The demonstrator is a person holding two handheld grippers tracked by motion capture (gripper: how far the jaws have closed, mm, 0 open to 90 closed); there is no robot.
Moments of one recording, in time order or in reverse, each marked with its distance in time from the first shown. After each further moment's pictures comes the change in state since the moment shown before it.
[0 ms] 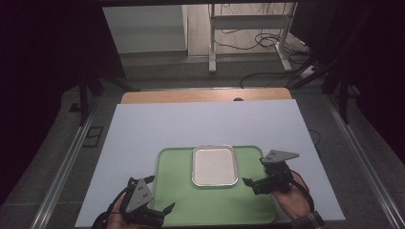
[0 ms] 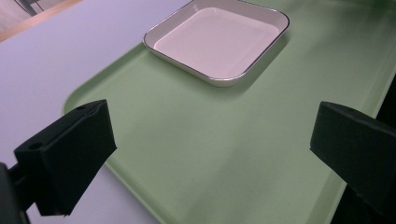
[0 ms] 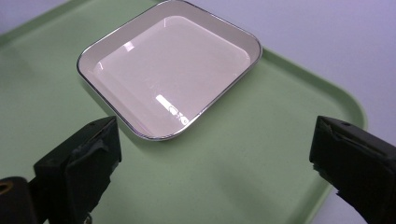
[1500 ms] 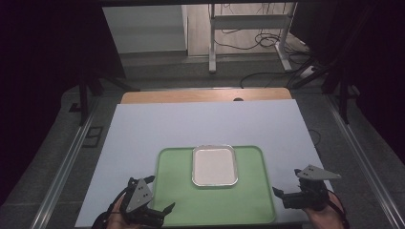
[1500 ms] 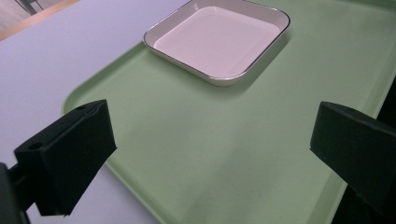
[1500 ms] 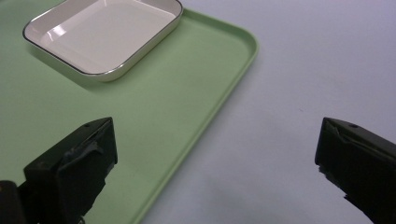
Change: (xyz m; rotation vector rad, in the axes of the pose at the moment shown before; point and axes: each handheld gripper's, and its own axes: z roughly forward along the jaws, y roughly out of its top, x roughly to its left) left arm 0.000 0.000 0.001 0.006 0.000 0.001; right arm -0.016 -0.057 -0.067 -0.030 -0.185 0.090
